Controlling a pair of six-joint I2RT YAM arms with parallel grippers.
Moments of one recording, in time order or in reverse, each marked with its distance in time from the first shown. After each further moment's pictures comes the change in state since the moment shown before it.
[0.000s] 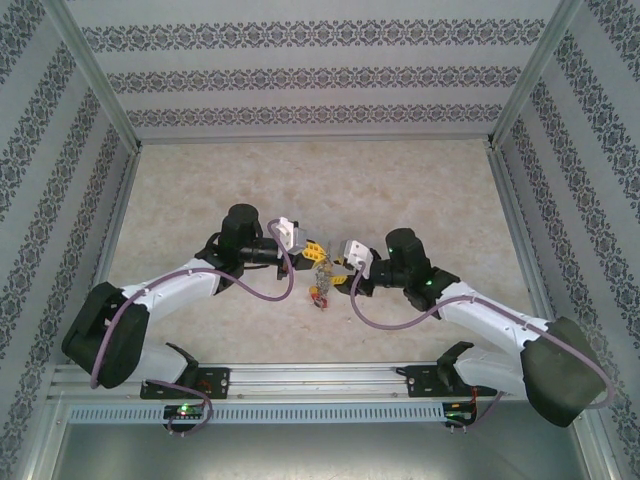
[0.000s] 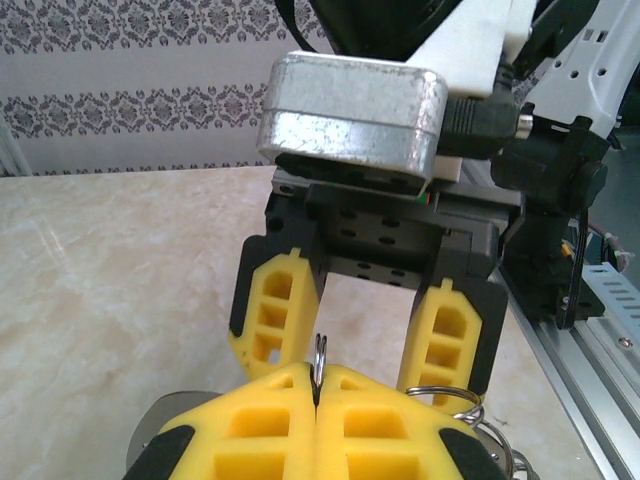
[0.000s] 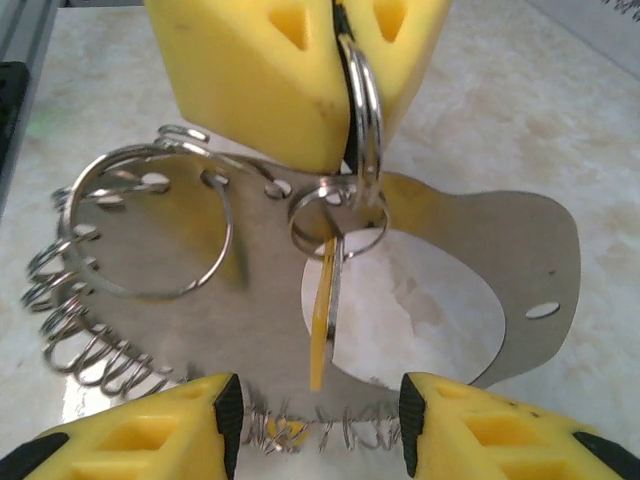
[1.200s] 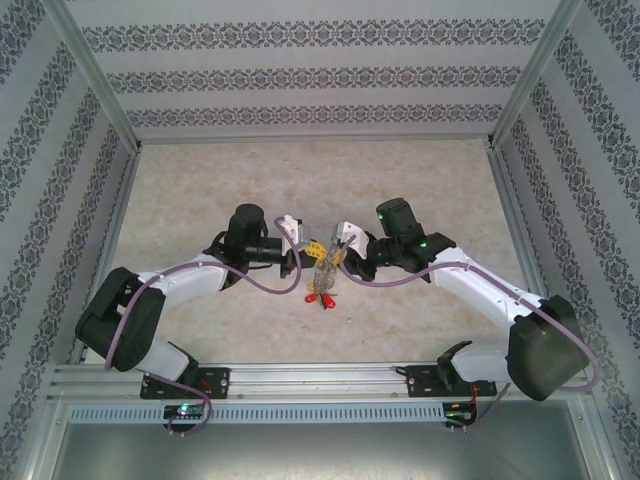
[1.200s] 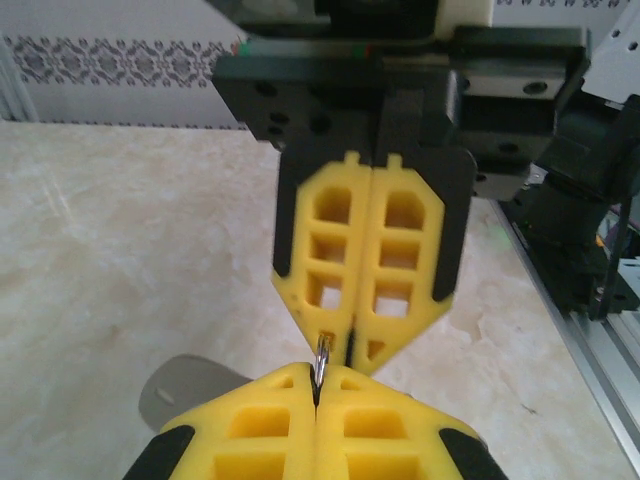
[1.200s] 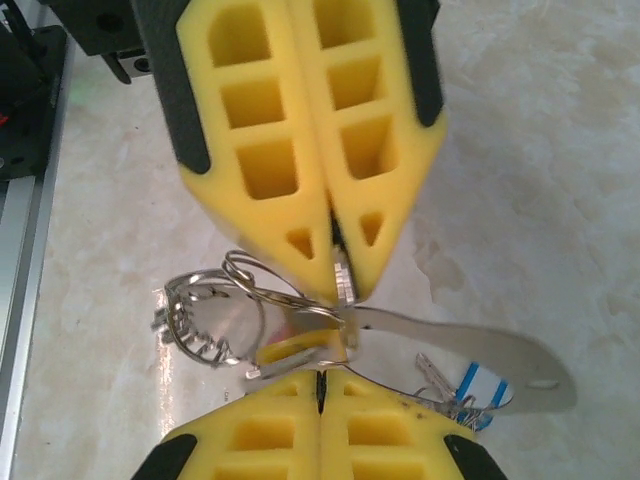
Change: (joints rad) left arm 0.015 0.103 0.006 0.058 -0.040 -0.037; right arm -0.082 0.154 0.333 -0.502 -0.122 -0.137
